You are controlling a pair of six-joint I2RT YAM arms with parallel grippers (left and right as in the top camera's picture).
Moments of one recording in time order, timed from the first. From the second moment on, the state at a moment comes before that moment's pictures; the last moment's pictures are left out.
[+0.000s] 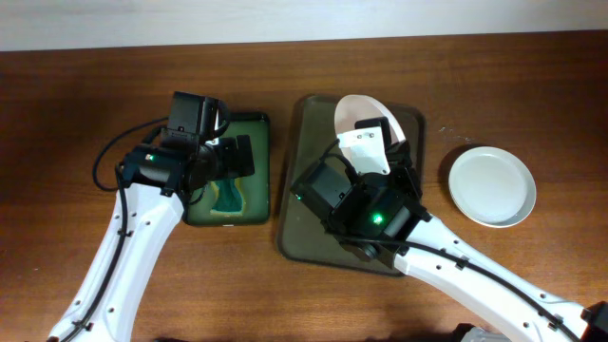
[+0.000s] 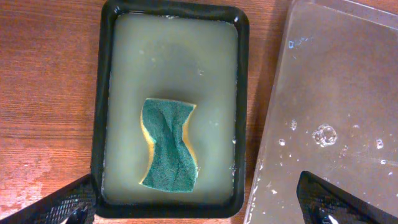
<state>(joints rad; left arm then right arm) -0.25 1.45 1.32 -0.91 -0.06 -0.31 0.85 1.45 1.29 -0.99 1.24 0.44</state>
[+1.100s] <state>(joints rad) -0.25 1.45 1.32 -0.91 -0.06 -0.31 -0.65 1.74 1.29 -1.02 -0.16 0.25</state>
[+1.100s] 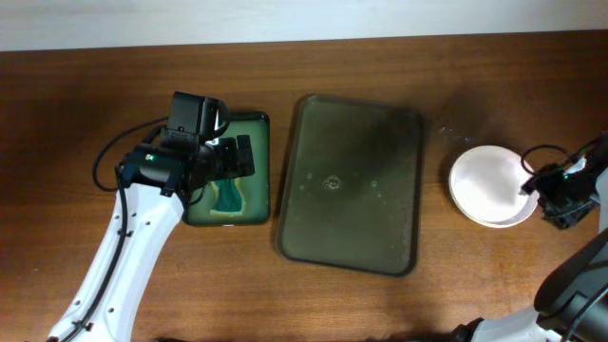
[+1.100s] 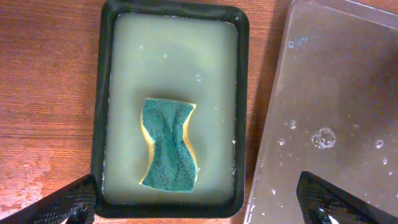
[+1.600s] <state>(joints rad) -0.25 1.45 1.32 -0.91 -0.05 -0.31 0.30 0.80 1.30 -1.00 -0.41 0.14</state>
